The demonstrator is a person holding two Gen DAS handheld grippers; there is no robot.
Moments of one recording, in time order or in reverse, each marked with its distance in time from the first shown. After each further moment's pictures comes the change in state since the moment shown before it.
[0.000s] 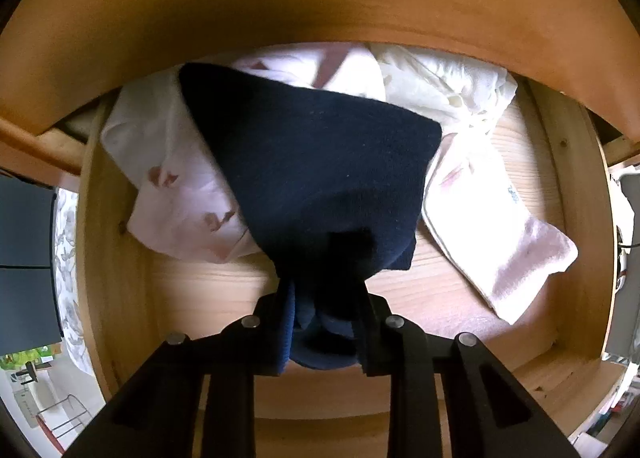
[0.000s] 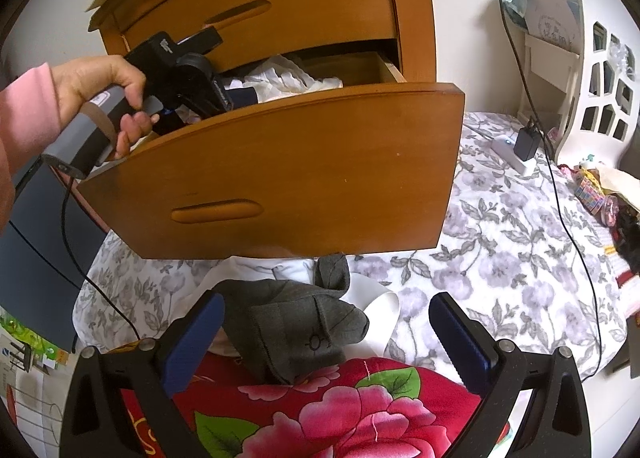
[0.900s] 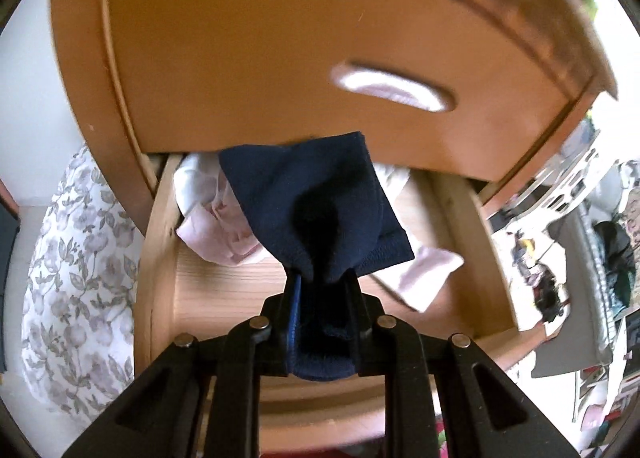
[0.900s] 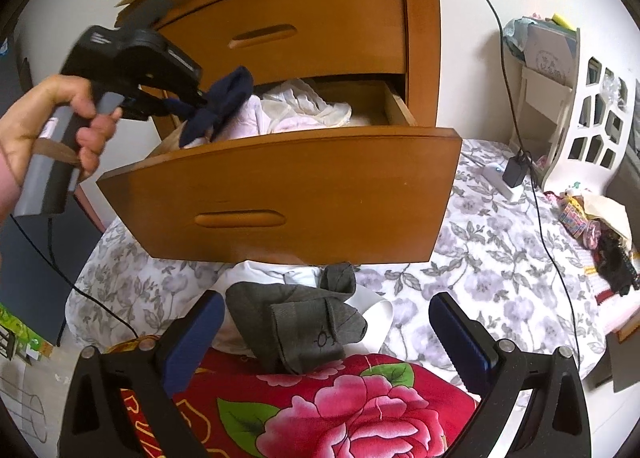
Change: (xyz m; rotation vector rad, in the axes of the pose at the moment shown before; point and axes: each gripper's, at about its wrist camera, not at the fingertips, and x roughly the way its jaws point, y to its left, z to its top) left arm -0.108 0.063 -0.108 -0.010 -0.426 -0.248; right arm -0.034 0.025 -0.002 -0.066 -0.062 -0.056
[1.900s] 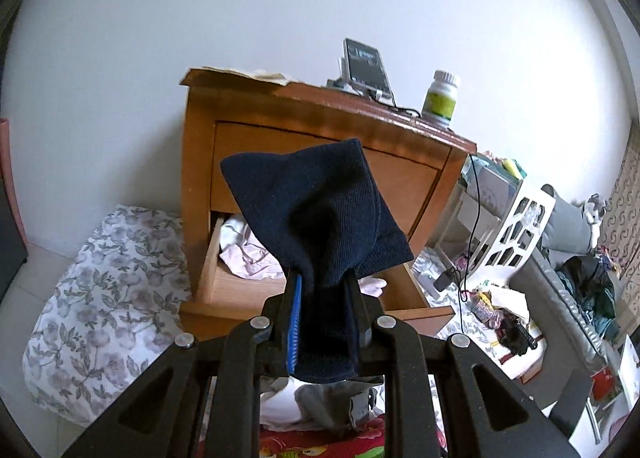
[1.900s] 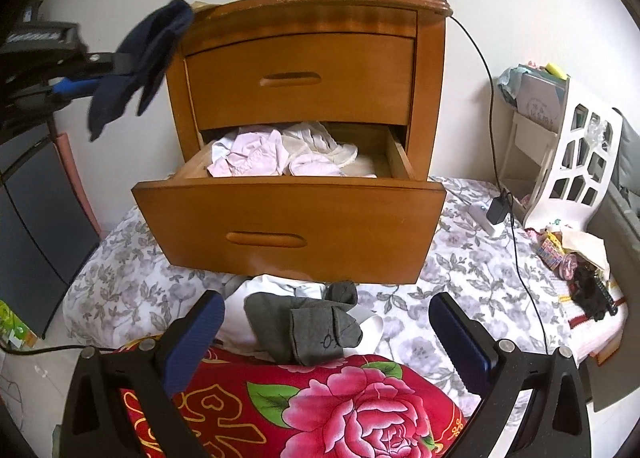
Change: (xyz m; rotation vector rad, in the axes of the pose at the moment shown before) left arm -0.173 -0.025 -0.101 0.014 -0.443 -0.041; right arm -0.061 0.029 -0.002 -0.073 -0.107 -0.041
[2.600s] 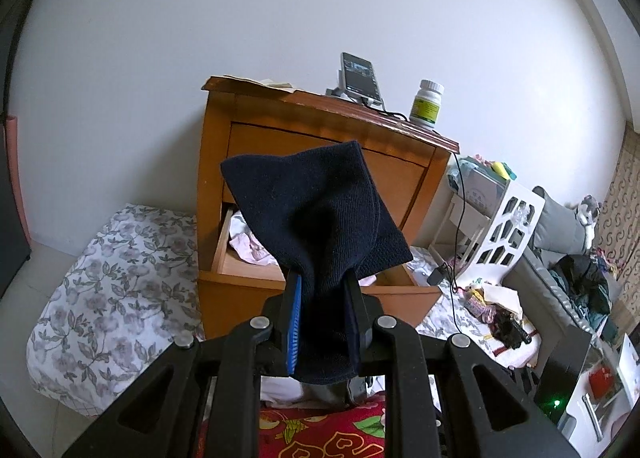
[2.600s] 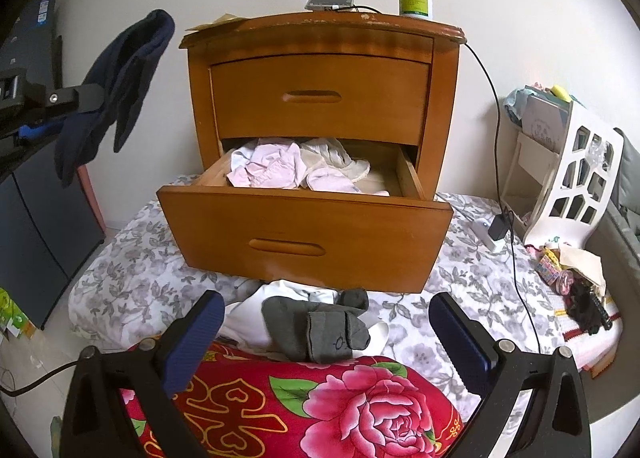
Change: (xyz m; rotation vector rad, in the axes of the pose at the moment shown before) left arm -0.048 0.005 -0.030 0.007 -0.026 -0.012; right arm -0.027 0.020 0.002 -0.049 -0.036 0.012
